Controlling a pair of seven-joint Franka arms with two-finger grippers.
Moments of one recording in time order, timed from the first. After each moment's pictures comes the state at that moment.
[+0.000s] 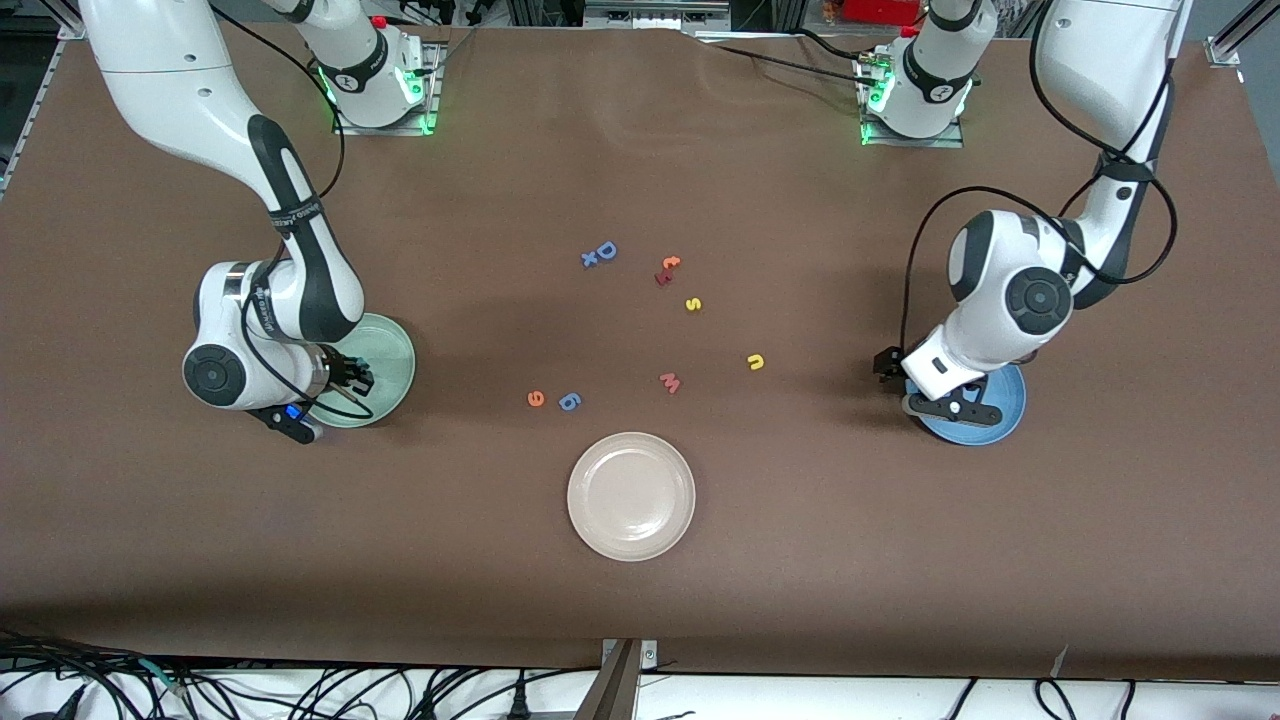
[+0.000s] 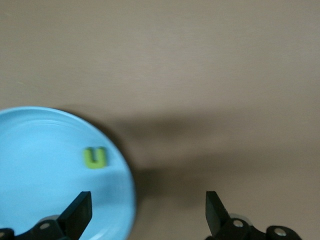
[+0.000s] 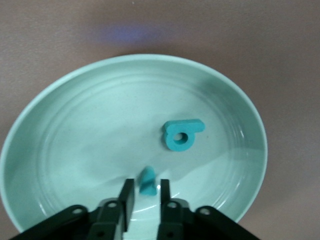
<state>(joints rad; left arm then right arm) -0.18 0.41 -0.01 -2.02 -0.03 2.39 -0.06 0.21 0.61 -0.13 -1.79 0.09 2.08 0.56</state>
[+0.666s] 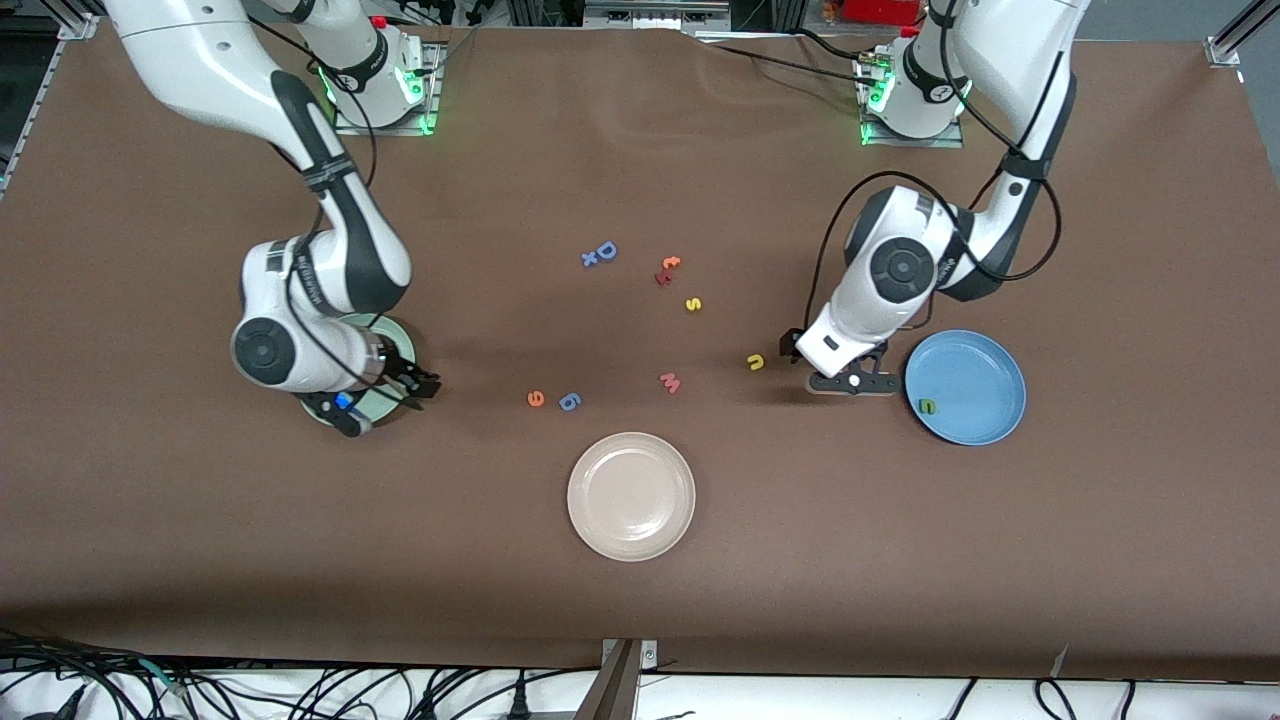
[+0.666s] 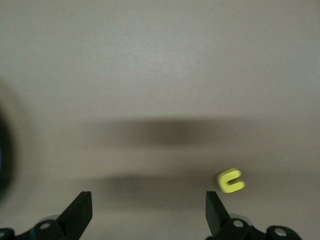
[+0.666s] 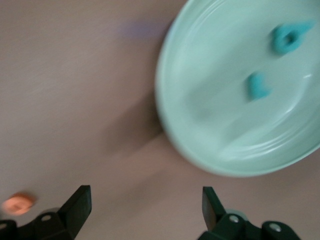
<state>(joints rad) -0.38 0.45 -0.05 -1.99 0.01 2.39 -0.45 0.23 0.54 0.06 -1.77 0.14 2.12 0.88</state>
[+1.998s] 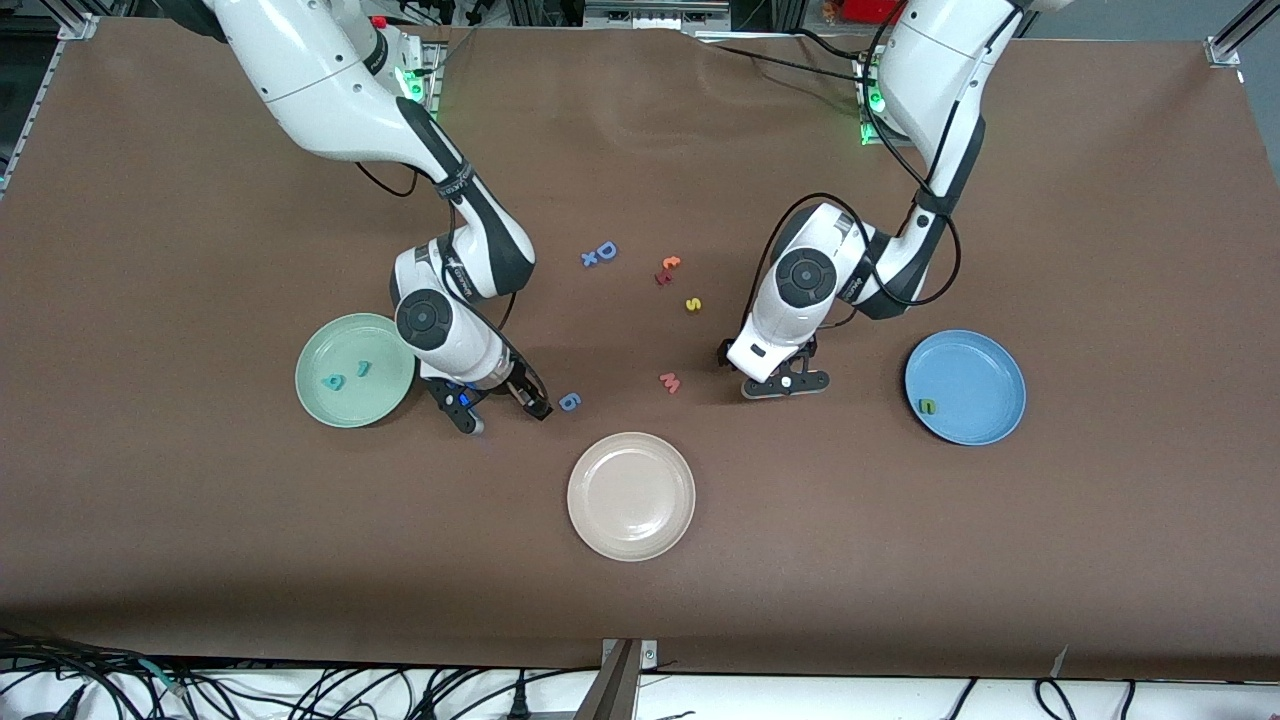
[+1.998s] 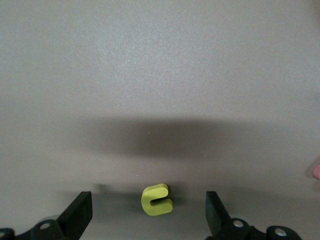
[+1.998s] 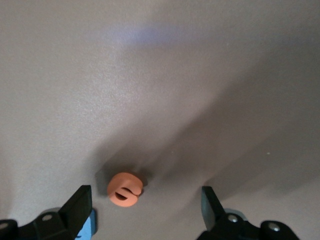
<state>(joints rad) -0.49 0.61 -0.05 -1.89 0.01 2.46 -0.67 0.40 0.73 0.10 -1.73 0.14 2.51 1.19</state>
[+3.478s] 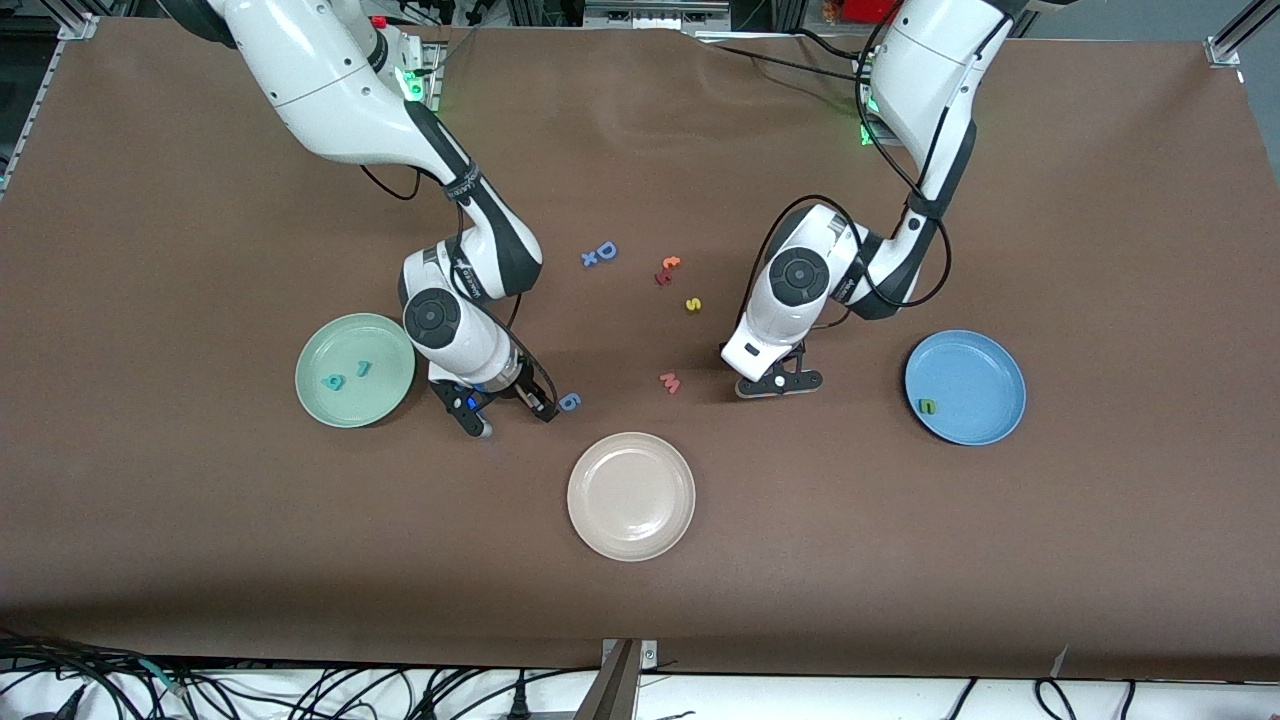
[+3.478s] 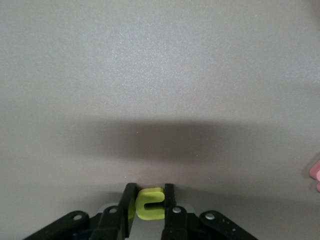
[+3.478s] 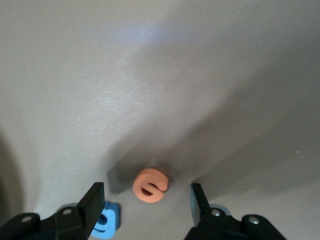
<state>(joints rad) -0.50 0.62 -0.05 -1.89 0.01 2.49 -0.67 0.41 0.74 0.10 -1.69 0.14 2.54 1.19</state>
